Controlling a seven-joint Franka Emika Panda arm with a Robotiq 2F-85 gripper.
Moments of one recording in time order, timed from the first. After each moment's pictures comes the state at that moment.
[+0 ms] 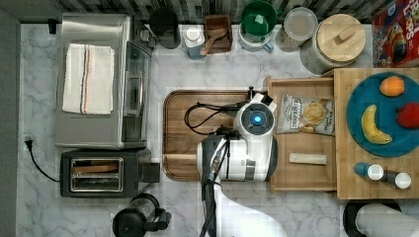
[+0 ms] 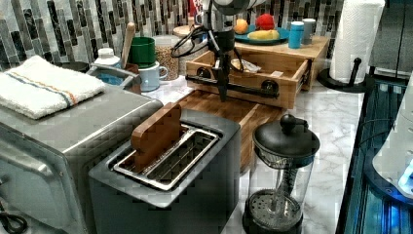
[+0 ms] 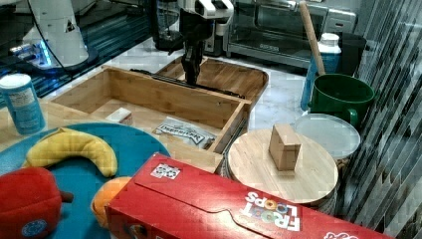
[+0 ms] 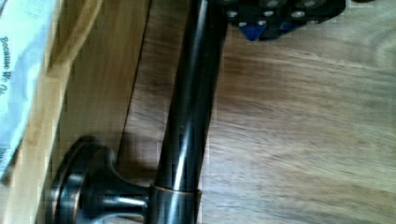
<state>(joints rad) -0.12 0.20 -0.01 -2.34 -0.07 0.92 -1.07</state>
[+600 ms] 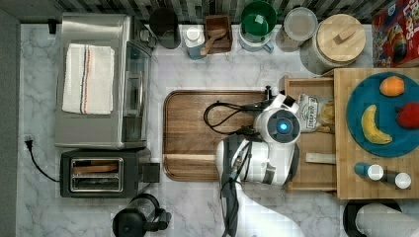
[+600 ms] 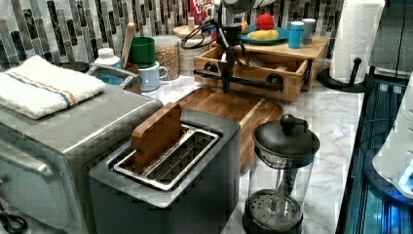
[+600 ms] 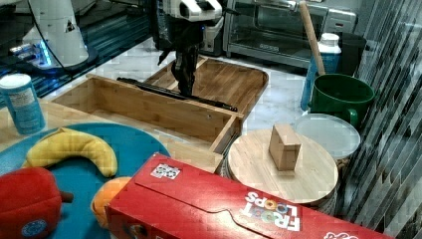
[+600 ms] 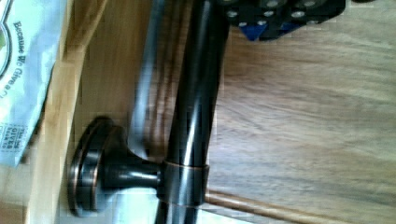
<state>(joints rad) -0.23 0.21 0.00 -2.34 -0.04 1.02 -1.16</state>
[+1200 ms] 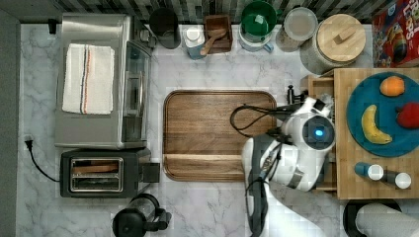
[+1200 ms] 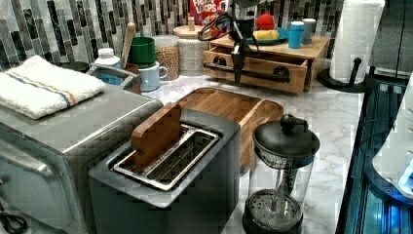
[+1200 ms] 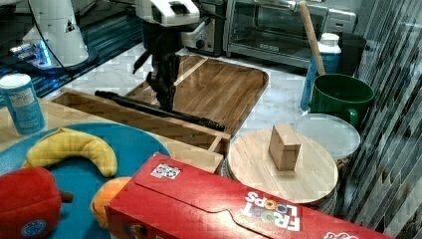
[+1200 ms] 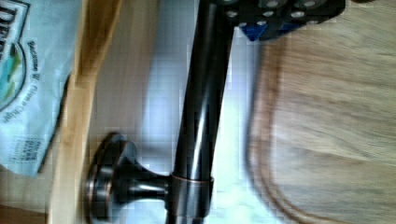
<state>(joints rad) -0.32 0.22 -0.06 -2.31 -0.05 1.01 -1.30</state>
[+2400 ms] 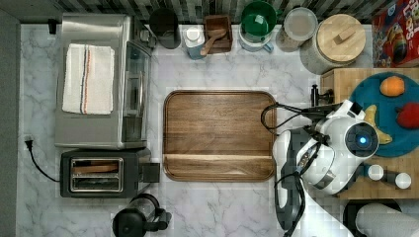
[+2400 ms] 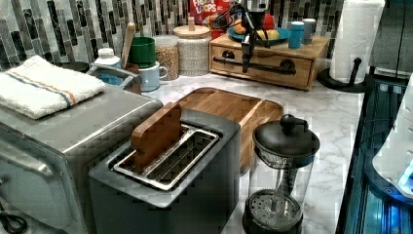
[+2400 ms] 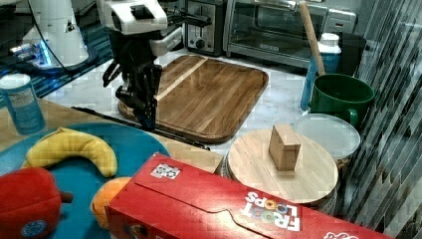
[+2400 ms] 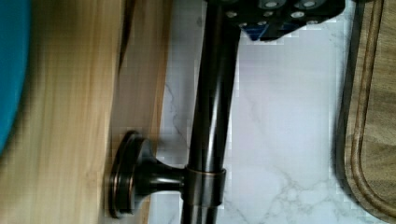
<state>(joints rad) -0.42 0.26 -0.08 -2.22 0.03 1.02 -1.45</state>
